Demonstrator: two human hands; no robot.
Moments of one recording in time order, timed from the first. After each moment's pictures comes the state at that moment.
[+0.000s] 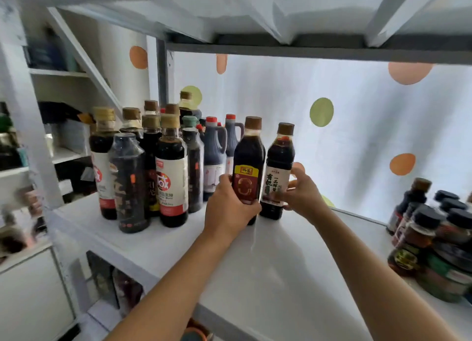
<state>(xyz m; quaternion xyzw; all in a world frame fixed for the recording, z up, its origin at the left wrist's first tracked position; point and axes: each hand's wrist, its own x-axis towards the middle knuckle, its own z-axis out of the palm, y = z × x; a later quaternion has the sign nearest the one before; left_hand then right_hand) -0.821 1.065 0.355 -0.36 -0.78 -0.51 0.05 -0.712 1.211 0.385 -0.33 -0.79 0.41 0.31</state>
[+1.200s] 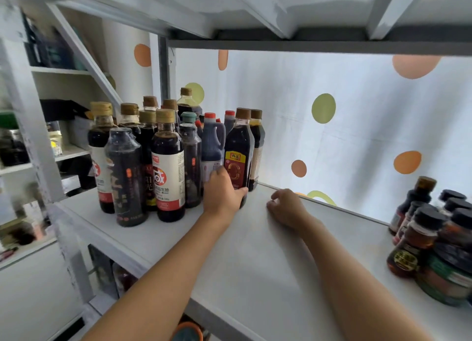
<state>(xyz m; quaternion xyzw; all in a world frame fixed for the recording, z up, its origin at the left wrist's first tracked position) -0.846 1.095 0.358 -0.32 -0.83 -0.45 0.12 -0.739 1.238 0.332 -0.38 -0.87 0.24 0.19</state>
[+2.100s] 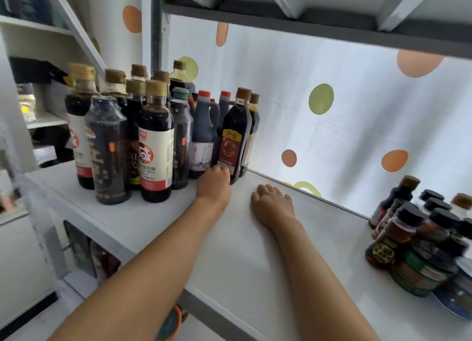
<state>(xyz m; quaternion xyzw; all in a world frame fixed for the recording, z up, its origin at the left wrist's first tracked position) -0.856 1.115 0.333 -0.42 -0.87 -0.18 0.16 -0.734 1.215 0.321 -0.39 -0.91 0.07 0.08</state>
